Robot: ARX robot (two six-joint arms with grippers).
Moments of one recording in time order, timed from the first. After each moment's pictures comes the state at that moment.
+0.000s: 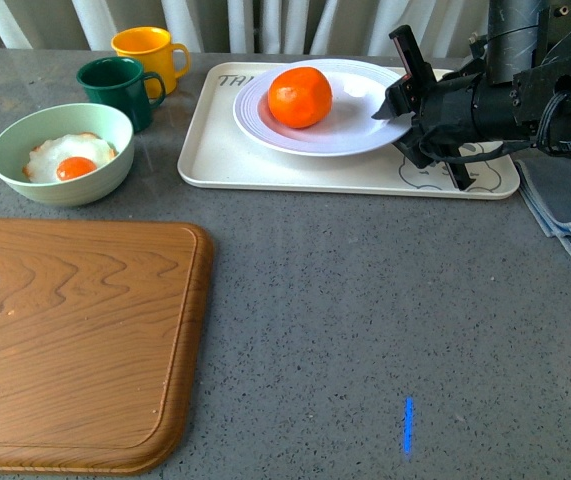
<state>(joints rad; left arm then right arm) 0.00 0.02 0.02 0.00 0.00 -0.01 0.18 2.34 1.36 0.46 -0.23 1.07</state>
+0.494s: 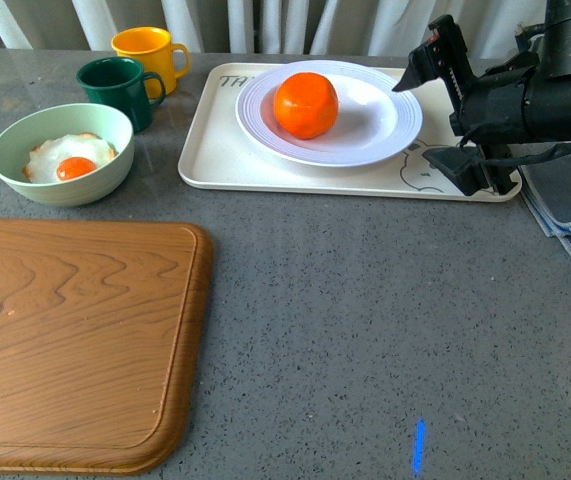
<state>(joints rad) 0.00 0.02 0.02 0.00 0.00 -0.01 0.15 2.18 1.17 0.50 -0.22 1.04</state>
